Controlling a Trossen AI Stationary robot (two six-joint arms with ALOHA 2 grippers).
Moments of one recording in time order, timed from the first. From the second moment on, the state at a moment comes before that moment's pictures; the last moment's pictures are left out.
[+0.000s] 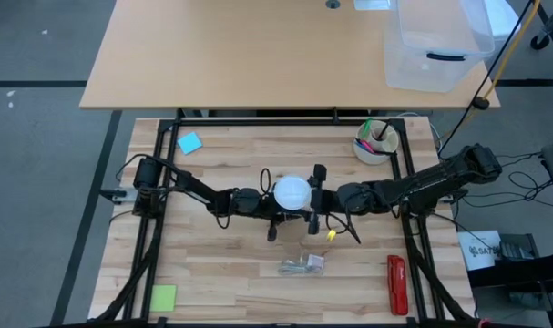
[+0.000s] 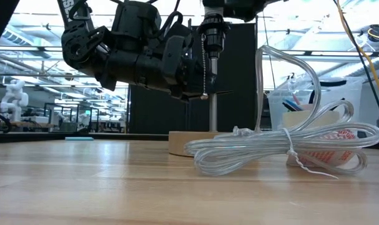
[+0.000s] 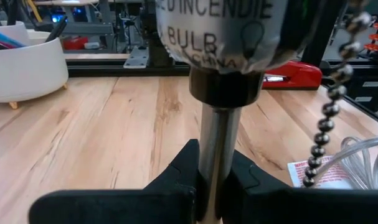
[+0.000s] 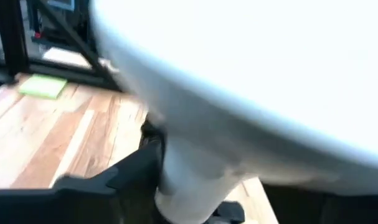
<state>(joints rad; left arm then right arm) -0.09 1.97 0.78 0.99 0.08 -0.02 0.23 1.37 0.87 0.30 0.42 -0.18</state>
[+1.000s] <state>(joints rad) -0.09 1.97 0.78 0.99 0.04 -0.04 0.34 1.27 0.87 0.09 0.49 0.04</state>
